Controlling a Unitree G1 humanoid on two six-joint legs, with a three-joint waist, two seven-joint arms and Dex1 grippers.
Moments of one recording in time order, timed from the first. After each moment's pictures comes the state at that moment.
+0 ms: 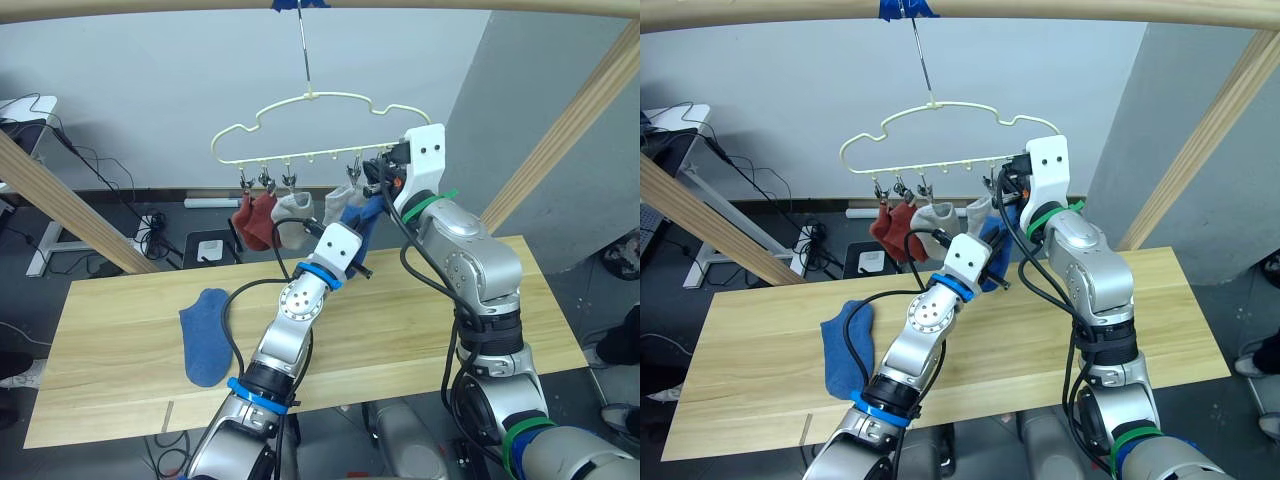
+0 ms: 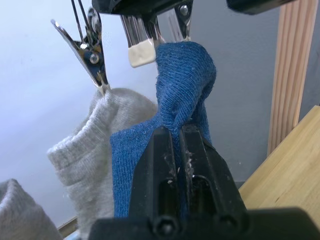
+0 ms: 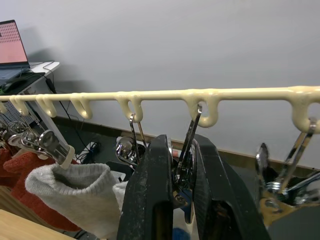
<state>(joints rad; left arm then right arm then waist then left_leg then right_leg) -0.46 0.00 -0.21 0.24 0.09 -0.12 -0.20 -0.76 -0.05 -0.01 -0.13 0.22 0.77 0.17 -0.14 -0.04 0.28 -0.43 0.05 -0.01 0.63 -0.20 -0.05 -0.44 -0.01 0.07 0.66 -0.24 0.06</state>
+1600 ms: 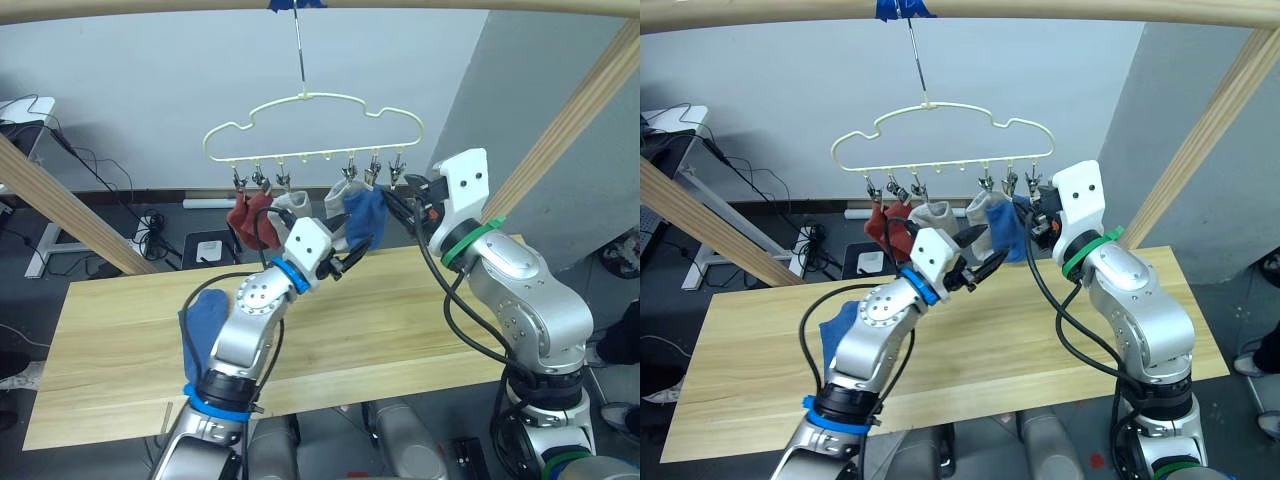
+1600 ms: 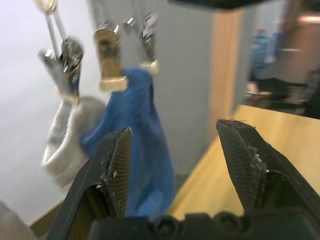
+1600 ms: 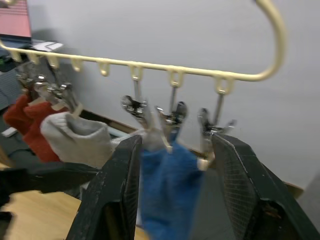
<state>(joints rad) -0.39 0.27 -0.14 -0.15 -0.24 0.24 -0.65 -0.52 -0.24 0.02 -0.55 0.25 0.87 0.18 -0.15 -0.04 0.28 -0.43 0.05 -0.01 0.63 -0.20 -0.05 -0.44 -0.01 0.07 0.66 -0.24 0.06</state>
